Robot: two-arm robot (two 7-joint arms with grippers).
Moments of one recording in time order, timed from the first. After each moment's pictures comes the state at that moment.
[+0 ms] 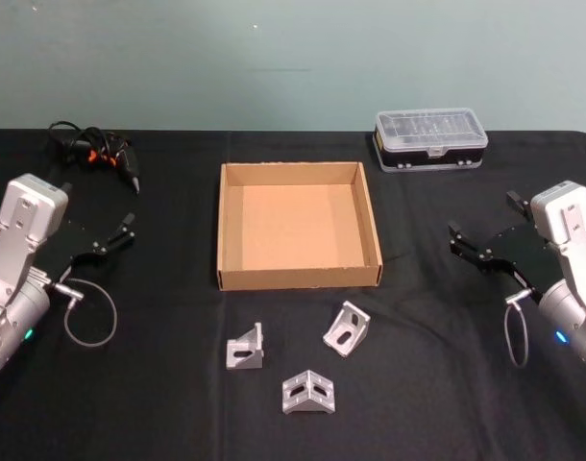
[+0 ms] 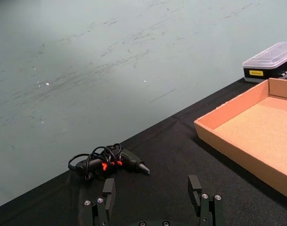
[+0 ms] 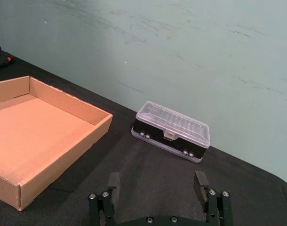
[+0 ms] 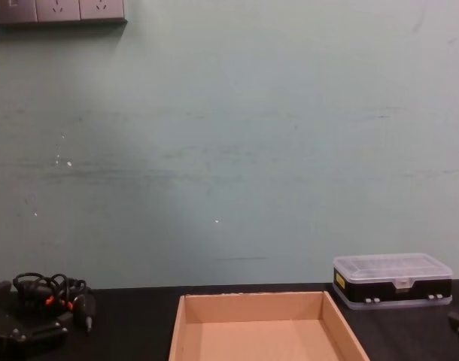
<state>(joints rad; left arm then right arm) -0.20 0.60 0.45 -1.41 -0.25 -0.12 0.03 0.20 0.60 -0.45 -1.41 0.25 -0.12 -0.03</state>
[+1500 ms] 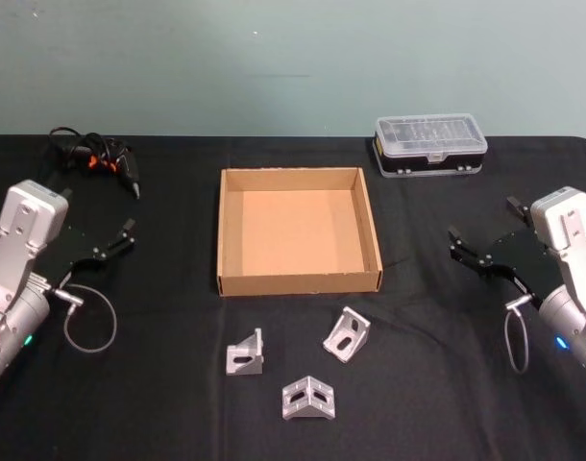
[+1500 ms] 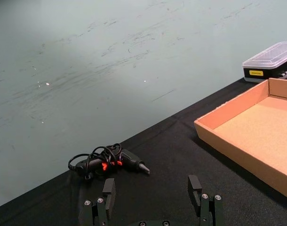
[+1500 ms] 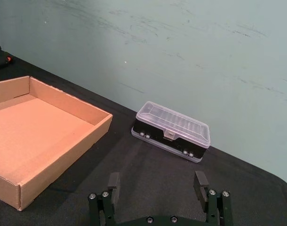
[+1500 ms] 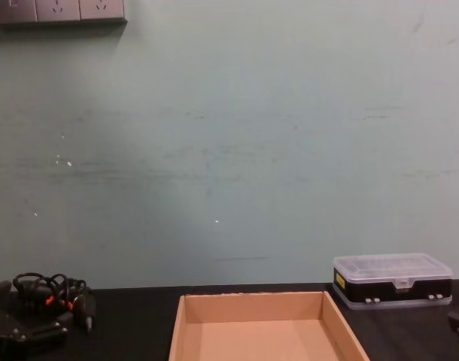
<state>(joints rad) -0.20 0.60 0.45 -1.41 -0.25 -0.12 0.03 0.20 0.60 -0.45 -1.41 0.25 -0.12 -0.03</state>
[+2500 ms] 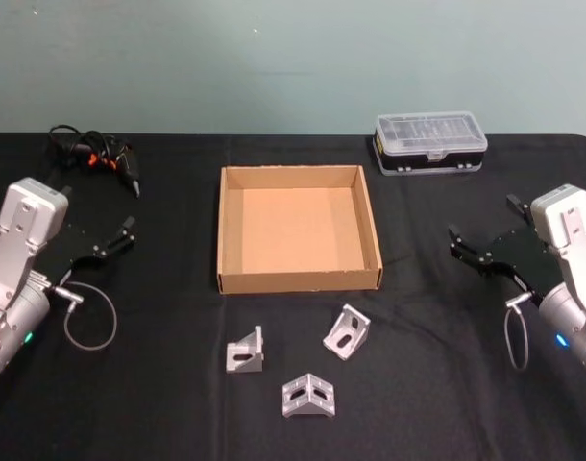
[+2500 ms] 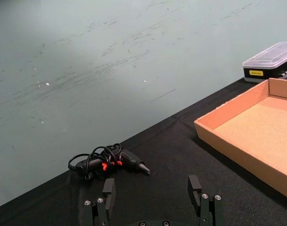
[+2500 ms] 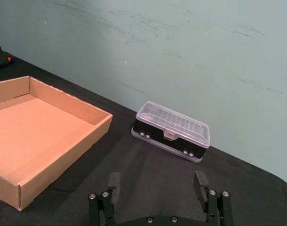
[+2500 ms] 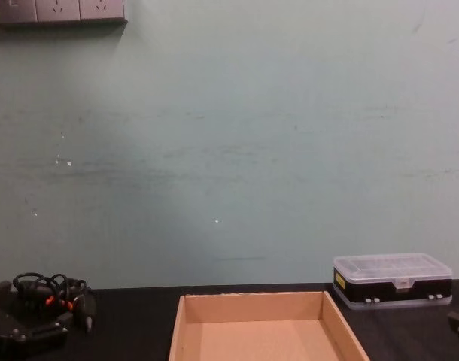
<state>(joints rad) -0.20 0.60 0.45 -1.41 -0.25 -0.12 0.03 0.20 0.60 -0.45 -1.41 0.25 -0.12 -0.03</state>
